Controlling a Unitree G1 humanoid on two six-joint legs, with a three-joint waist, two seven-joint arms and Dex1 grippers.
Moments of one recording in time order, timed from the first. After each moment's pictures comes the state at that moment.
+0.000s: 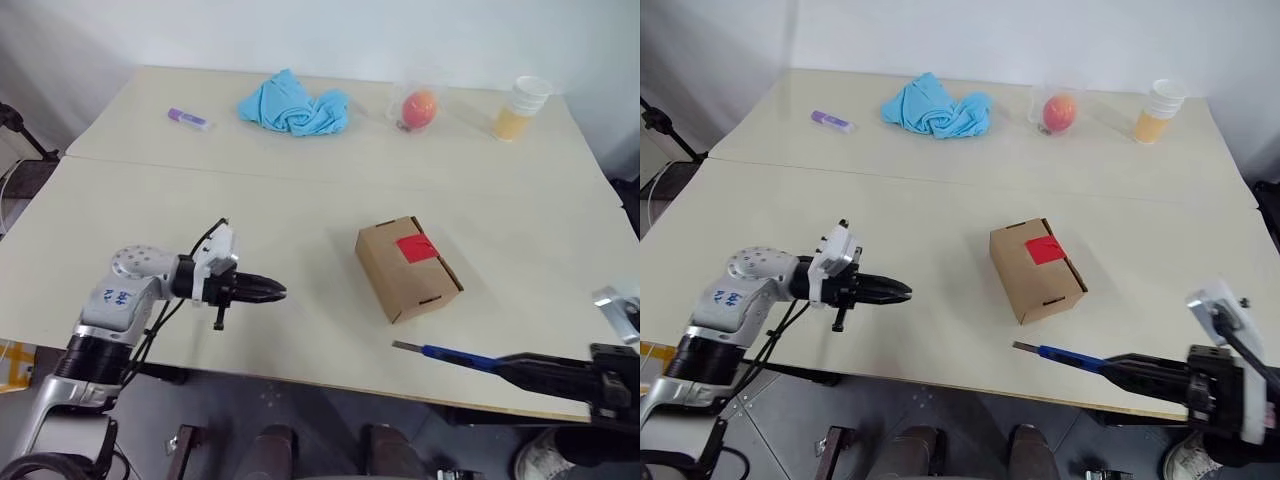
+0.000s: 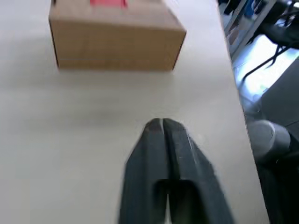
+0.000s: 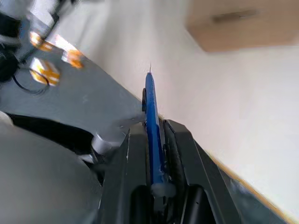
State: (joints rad) left arm -0.59 0.62 -0.11 0.13 -0.44 0.39 -1.28; right arm 0.56 -1.19 -1.20 -0.54 1.72 1.45 0.58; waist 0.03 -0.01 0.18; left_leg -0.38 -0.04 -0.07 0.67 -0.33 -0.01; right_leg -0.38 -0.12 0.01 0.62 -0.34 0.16
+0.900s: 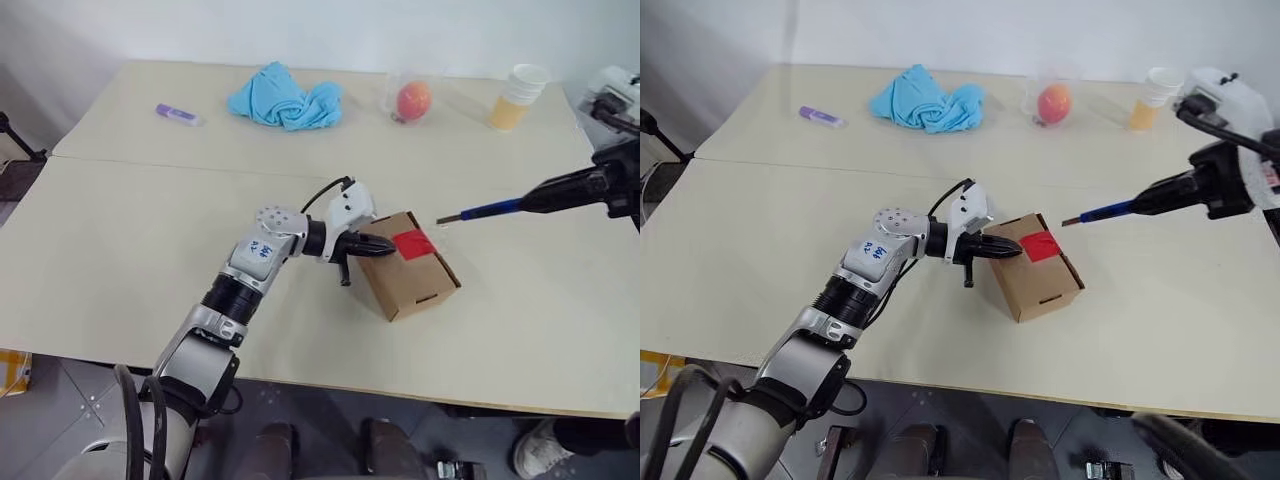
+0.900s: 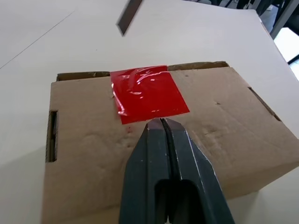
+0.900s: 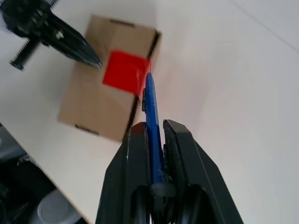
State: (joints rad) left arm -0.95 0.19 -0.29 0.44 -0.15 0.35 -0.99; right arm 0.55 -2.25 -0.82 0.21 1.64 0.80 0.81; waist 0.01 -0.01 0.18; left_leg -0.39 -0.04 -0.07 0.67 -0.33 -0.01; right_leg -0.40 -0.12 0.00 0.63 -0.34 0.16
